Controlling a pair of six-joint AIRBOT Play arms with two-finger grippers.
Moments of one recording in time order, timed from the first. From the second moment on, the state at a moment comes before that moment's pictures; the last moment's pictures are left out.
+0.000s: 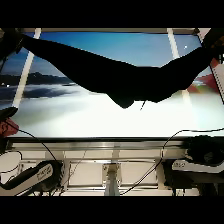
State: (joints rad) left arm 0.26 -1.18 1.33 0.75 -0.61 -1.31; right arm -0.63 -1.46 1.70 -0.72 1.24 1.51
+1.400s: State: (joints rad) left arm 0.03 -0.95 0.89 1.51 -1.10 -1.64; right arm -0.67 -1.07 1.07 -1.36 1.45 1.52
